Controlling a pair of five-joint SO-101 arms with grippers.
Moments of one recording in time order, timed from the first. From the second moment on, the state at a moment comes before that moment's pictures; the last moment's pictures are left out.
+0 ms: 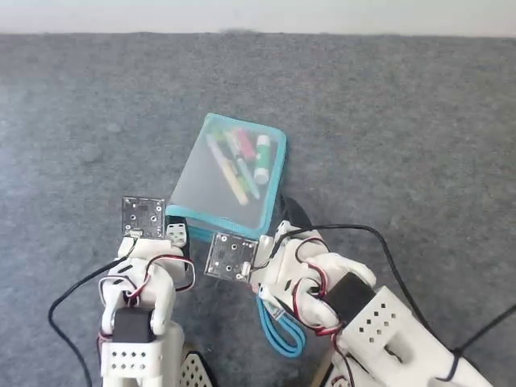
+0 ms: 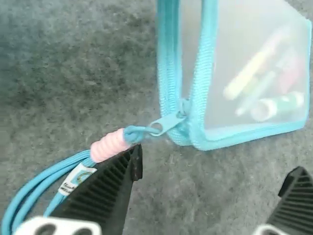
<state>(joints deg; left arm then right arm) -5.5 -103.1 97.0 50.9 2.2 -48.4 -58.3 61.9 57.2 34.1</state>
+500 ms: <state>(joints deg) -5.5 -103.1 97.0 50.9 2.2 -44.5 -40.0 56.9 53.7 34.3</state>
